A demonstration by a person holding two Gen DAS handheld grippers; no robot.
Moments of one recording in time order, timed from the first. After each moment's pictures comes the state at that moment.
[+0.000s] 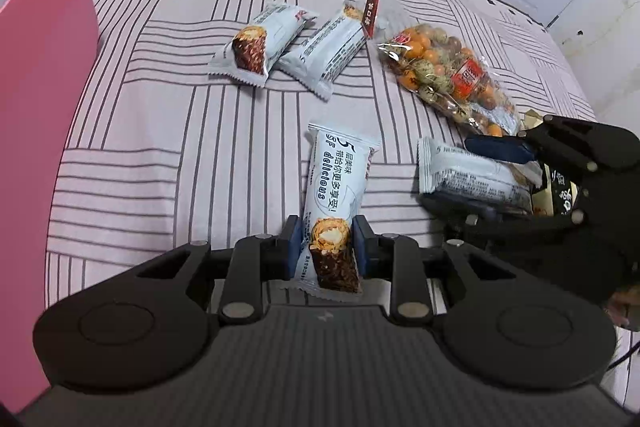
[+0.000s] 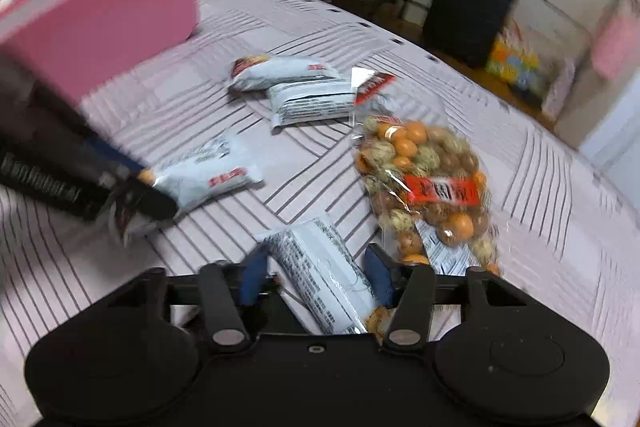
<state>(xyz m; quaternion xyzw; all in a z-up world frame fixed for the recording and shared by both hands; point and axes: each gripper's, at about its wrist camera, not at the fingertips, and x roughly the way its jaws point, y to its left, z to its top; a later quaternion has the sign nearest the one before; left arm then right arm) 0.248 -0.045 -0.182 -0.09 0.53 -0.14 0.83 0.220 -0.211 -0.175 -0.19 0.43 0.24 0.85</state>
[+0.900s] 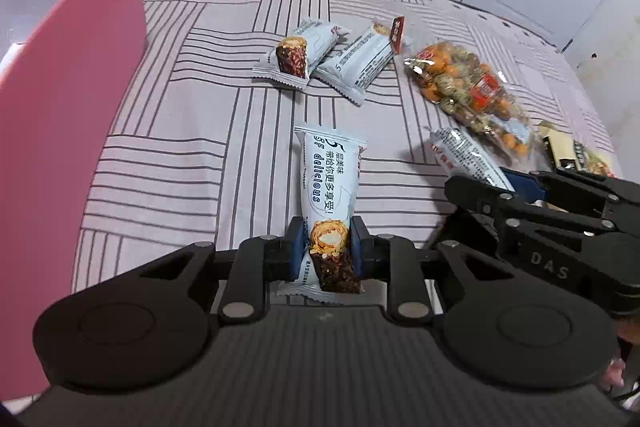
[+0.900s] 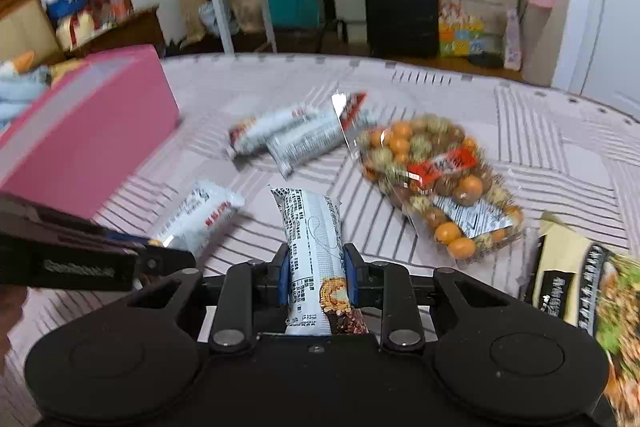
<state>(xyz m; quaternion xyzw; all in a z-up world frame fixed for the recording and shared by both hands) 0.221 -0.029 -0.176 -0.09 0.49 -0.11 0.86 0.177 -0.219 -0.159 -0.01 0.39 0.19 0.90</state>
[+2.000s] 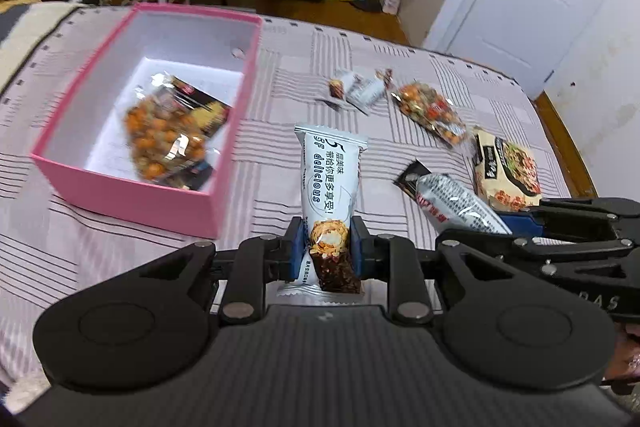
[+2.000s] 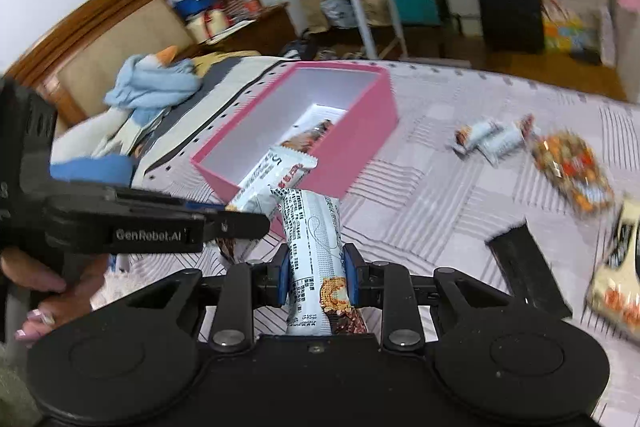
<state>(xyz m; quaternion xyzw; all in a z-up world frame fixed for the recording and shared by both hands) 0.042 0.074 -0.027 -0.10 0.44 -0.09 0.89 0.031 -0.138 -0.028 0.02 0.41 0.35 0.84</state>
